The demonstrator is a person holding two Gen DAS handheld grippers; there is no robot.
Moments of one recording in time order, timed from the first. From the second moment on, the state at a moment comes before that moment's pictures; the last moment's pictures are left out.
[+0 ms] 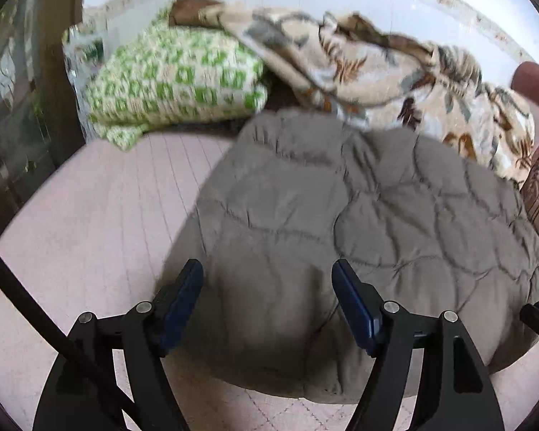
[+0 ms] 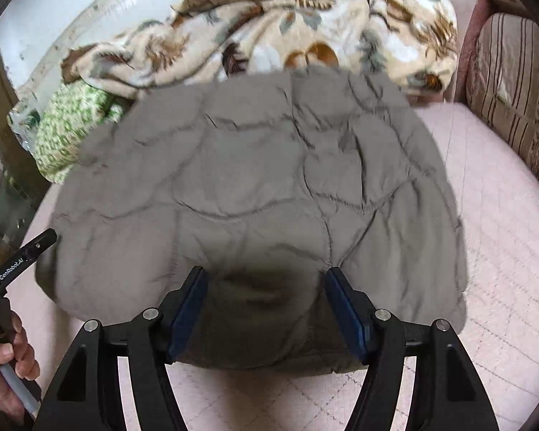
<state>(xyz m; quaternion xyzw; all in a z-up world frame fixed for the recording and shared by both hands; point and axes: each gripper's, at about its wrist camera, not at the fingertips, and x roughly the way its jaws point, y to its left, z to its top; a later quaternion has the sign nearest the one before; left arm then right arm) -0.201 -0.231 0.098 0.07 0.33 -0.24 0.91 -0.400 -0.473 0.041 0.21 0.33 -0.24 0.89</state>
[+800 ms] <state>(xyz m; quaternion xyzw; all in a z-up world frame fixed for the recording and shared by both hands) -0.194 -0.238 0.077 0.09 0.37 -0.25 0.89 -0.379 -0.436 0.040 0.20 0.35 -0.18 0.90</state>
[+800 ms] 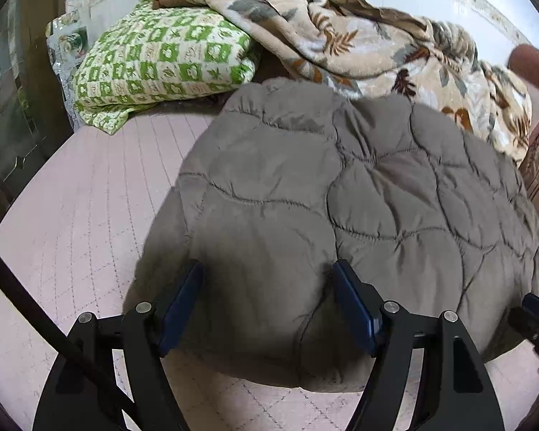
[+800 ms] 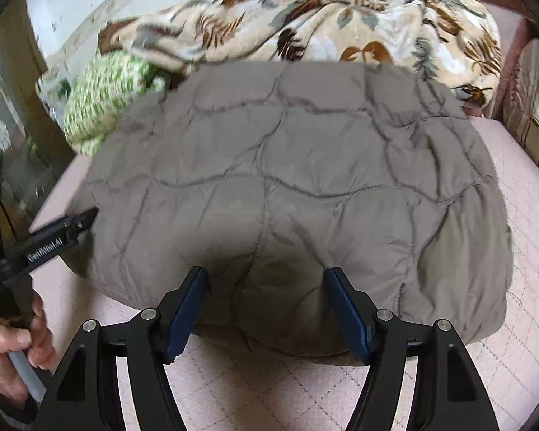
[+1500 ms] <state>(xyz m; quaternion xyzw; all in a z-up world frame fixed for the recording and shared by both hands) -0.176 -0.226 0.074 0.08 0.39 -0.22 0.89 -0.421 -0.510 0.030 0.29 0.34 -0.27 0.85</state>
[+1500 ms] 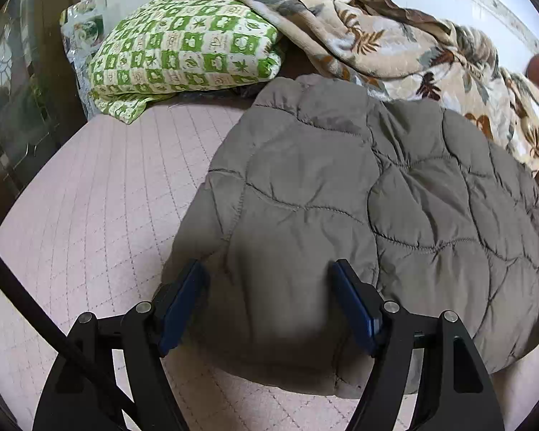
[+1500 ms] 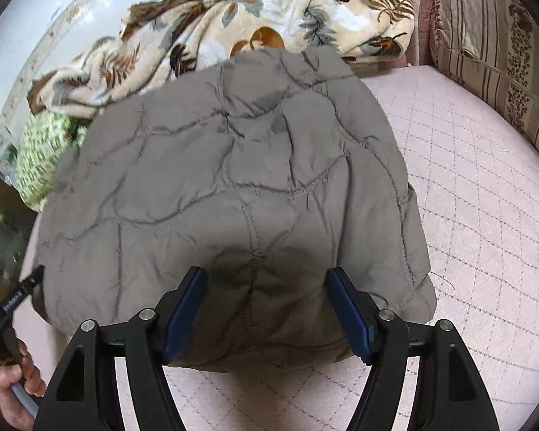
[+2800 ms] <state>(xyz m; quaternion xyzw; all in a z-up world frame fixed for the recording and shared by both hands) -0.145 -0.162 0.074 0.03 0.45 -0.22 0.86 -0.532 -0.595 -0.010 0.55 0.24 -0.25 0.76</state>
